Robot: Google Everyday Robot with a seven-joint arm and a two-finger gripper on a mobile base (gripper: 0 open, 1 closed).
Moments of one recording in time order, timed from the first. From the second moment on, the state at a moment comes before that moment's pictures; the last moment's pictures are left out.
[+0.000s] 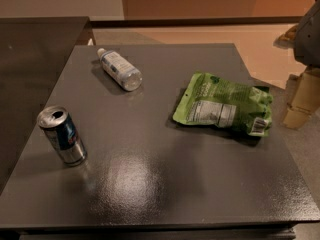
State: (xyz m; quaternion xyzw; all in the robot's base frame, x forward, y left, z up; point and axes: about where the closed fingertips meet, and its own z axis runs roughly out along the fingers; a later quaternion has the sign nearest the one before) arm 0.438 -0.217 0.976 -0.60 0.78 -0.03 0.16
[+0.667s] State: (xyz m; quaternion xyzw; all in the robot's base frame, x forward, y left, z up) arm 0.448 -0.204 0.975 -0.61 0.78 -0.03 0.16
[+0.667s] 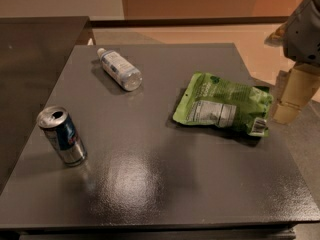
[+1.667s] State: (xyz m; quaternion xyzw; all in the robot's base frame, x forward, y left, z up) arm 0.519 -0.099 0.958 -0.59 0.79 0.05 0.15
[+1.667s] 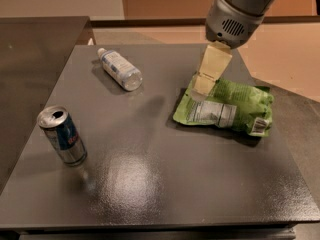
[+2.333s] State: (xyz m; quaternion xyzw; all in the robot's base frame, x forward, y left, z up) arm 0.560 -0.015 0.942 -0.54 0.83 0.06 0.13
